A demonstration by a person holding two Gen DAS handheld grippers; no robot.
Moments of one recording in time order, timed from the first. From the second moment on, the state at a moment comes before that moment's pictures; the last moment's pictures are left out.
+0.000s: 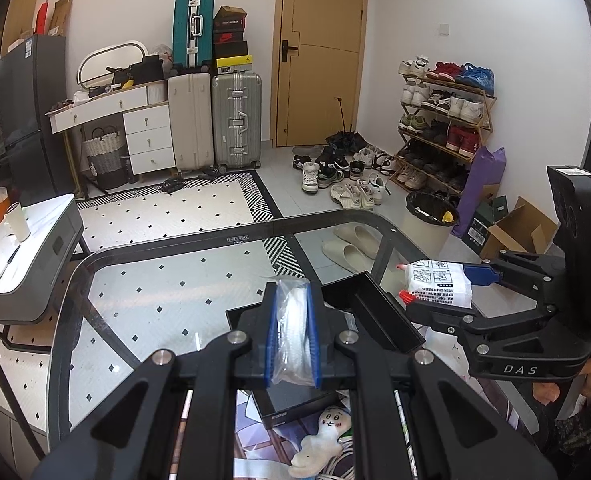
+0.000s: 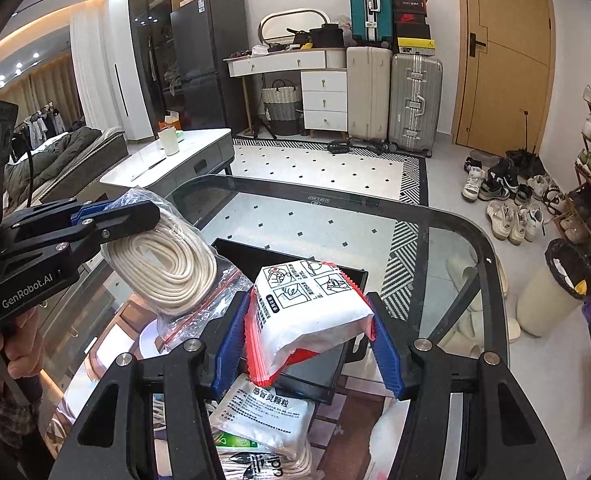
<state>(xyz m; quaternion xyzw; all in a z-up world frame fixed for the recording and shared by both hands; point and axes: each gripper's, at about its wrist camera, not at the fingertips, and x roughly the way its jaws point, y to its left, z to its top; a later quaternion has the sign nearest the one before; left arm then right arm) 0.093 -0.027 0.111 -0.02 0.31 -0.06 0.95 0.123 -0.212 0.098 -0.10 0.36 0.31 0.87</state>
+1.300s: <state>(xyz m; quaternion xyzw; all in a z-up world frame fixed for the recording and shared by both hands) 0.158 -0.045 0.046 -0.02 0.40 -0.05 0.92 0.184 -0.171 0.039 -0.14 0.43 0.32 0.83</state>
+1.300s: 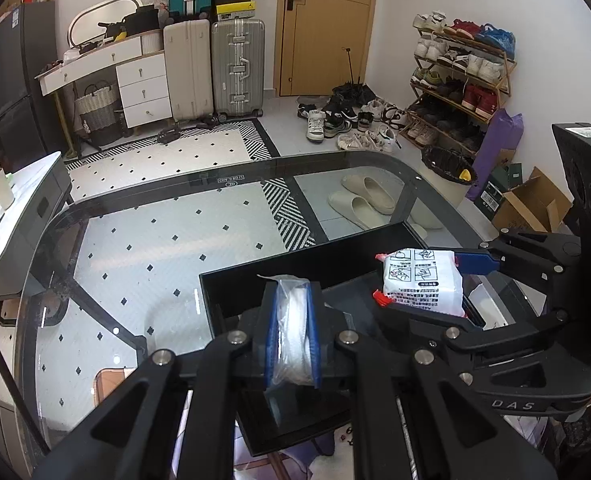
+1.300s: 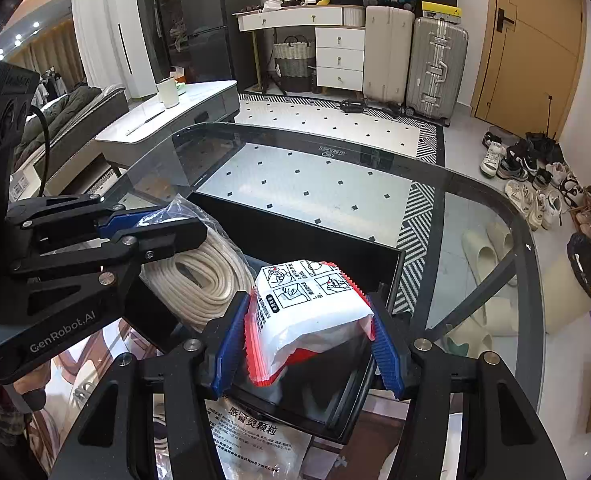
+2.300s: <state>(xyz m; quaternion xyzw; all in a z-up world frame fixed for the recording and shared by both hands) 0.126 -0.033 0.069 -0.03 0.36 -0.02 0.93 0.153 -0.201 0.067 -0.15 0.39 0.32 0.85</state>
